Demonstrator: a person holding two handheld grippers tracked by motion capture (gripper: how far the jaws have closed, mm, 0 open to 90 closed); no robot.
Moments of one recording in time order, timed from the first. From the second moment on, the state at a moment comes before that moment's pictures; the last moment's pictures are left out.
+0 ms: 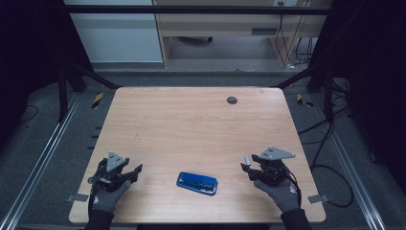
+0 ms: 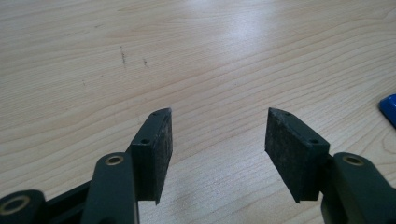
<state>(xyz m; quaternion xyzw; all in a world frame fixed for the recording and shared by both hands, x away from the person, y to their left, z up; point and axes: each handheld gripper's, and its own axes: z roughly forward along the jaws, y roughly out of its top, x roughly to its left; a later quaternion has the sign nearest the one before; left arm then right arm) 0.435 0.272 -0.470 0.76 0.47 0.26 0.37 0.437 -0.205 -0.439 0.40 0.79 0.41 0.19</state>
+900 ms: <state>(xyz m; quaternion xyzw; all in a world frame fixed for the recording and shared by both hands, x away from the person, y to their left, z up) 0.436 0.272 -0.471 0.77 0.47 0.25 0.36 0.447 -0.123 -0.403 0.28 0.88 0.36 0.11</state>
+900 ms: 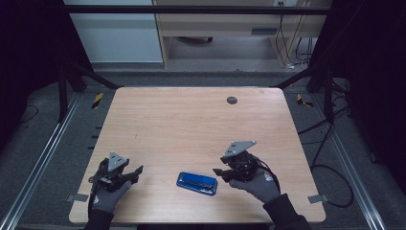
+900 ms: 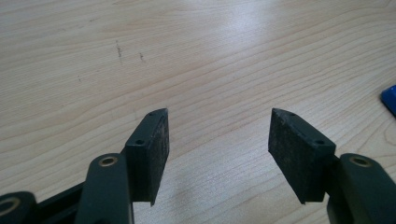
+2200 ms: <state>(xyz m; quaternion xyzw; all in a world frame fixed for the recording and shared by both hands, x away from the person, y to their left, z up) 0.436 0.270 -0.472 0.78 0.46 0.25 0.35 0.463 -0.057 -0.417 0.16 0.95 0.26 0.04</state>
